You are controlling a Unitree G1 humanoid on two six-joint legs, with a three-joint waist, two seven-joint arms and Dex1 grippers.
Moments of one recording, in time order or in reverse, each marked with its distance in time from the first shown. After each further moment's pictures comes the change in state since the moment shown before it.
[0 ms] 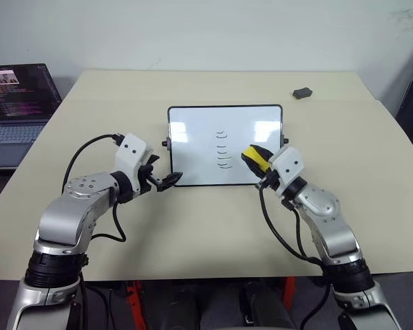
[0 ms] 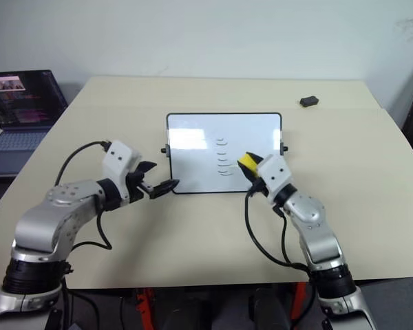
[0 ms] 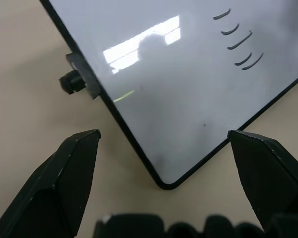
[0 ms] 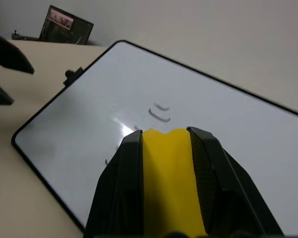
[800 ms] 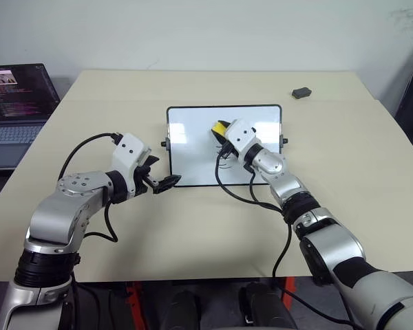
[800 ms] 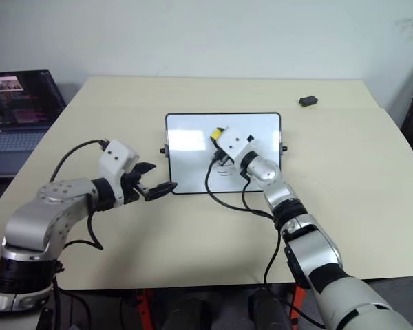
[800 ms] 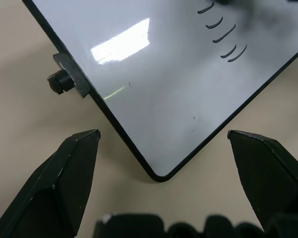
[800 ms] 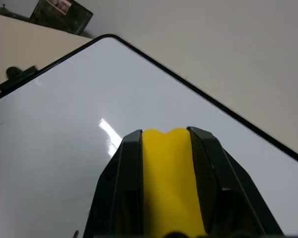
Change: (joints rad) left arm -0.005 0.051 0.002 -0.010 -0.013 0.009 -0.069; right arm -0.567 0.180 0.068 1.071 -0.189 -0.519 -0.112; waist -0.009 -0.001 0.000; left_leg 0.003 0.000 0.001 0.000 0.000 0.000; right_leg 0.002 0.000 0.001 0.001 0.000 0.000
